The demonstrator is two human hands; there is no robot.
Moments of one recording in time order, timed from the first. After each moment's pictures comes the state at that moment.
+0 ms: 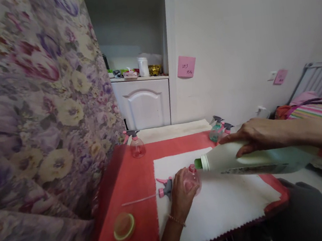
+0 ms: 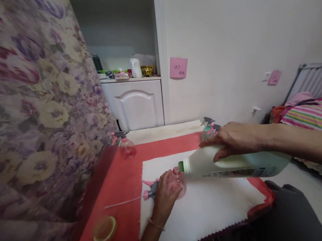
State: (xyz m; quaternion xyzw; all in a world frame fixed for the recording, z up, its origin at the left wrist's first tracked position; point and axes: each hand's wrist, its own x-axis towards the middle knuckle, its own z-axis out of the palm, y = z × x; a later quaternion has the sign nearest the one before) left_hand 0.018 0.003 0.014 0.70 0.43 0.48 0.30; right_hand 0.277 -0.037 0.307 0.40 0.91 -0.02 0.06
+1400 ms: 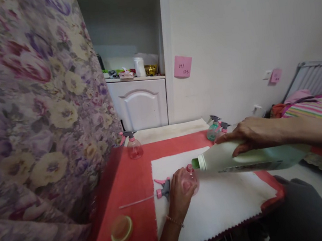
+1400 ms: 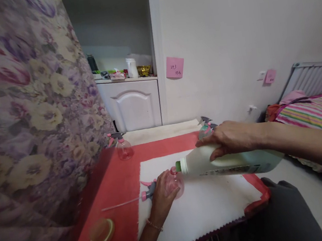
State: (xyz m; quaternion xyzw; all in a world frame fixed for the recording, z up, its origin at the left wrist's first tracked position) left_hand 0.018 0.002 0.018 0.70 0.43 0.48 0.31; right_hand 0.282 -0.031 0.302 0.40 0.91 0.00 0.06
